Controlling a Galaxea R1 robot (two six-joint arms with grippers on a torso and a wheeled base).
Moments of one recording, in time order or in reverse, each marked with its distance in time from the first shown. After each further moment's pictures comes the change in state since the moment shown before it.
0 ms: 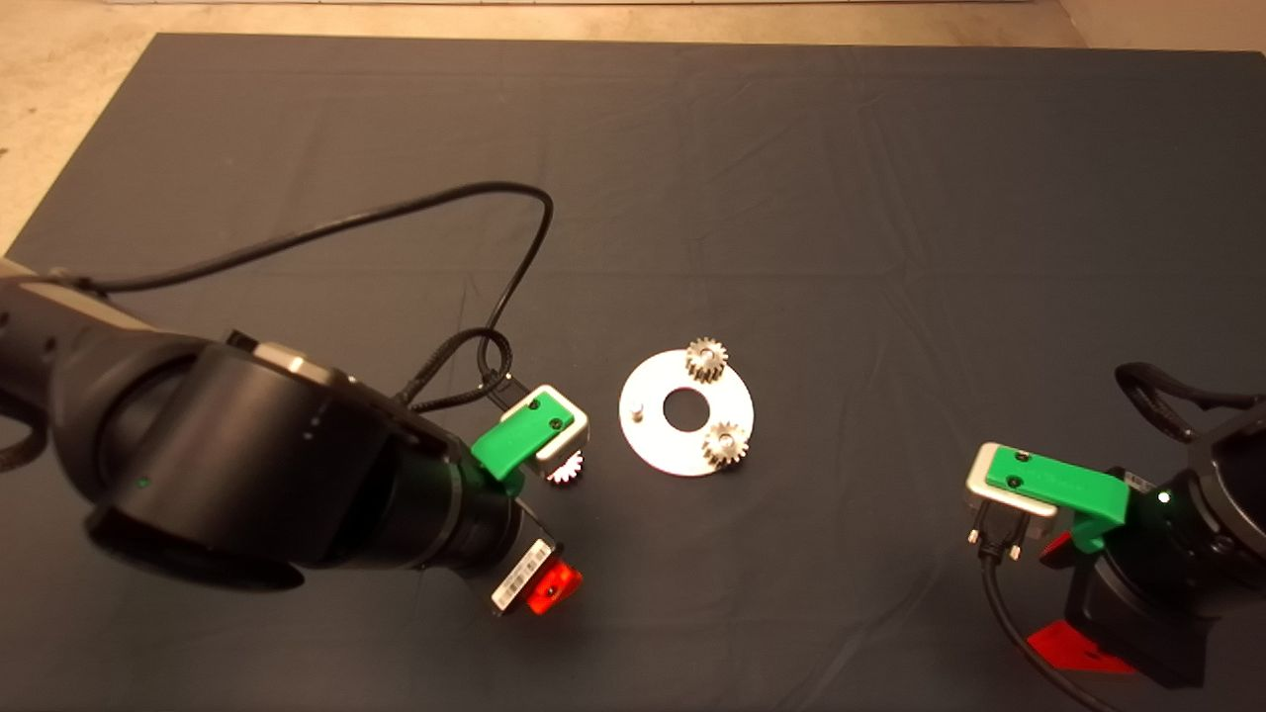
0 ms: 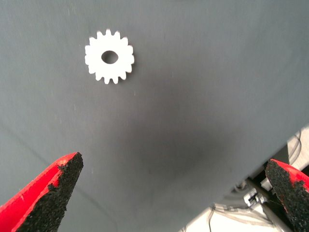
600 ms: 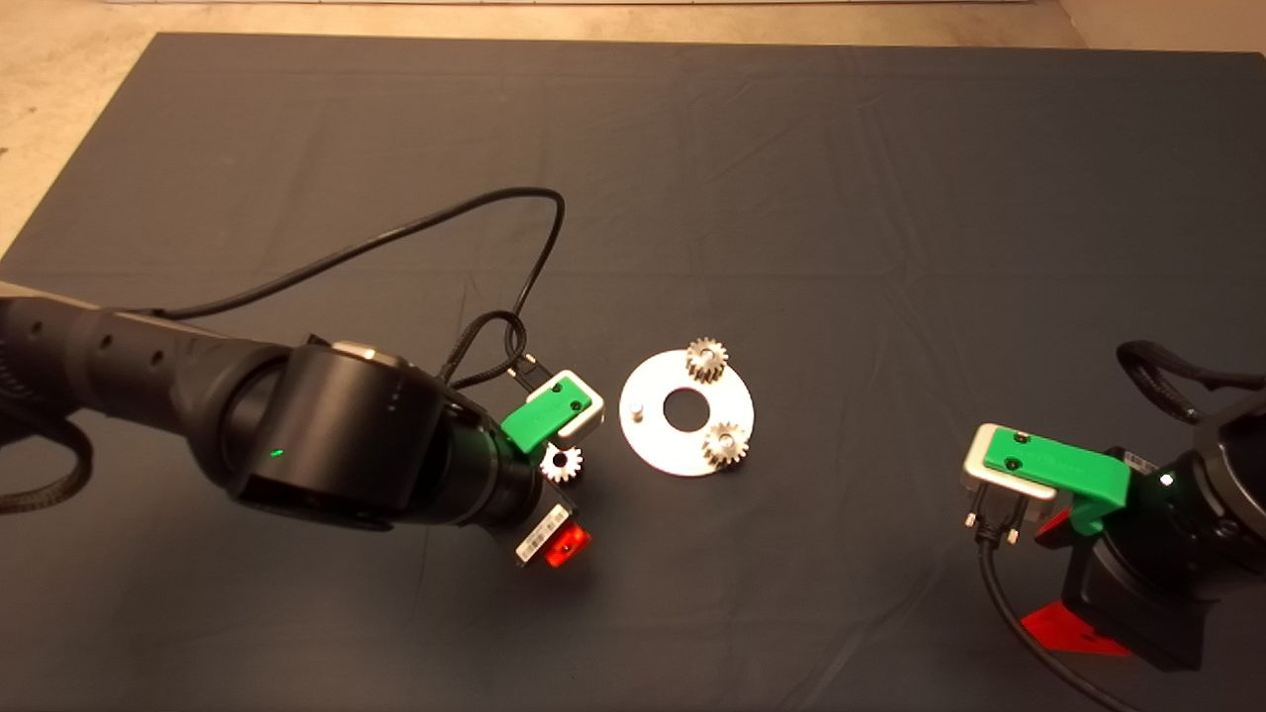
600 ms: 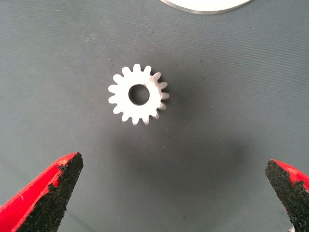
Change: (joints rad) left arm 0.100 0.017 -0.151 0.114 0.001 0.189; right arm 0.021 0.011 0.000 0.002 0.000 0.006
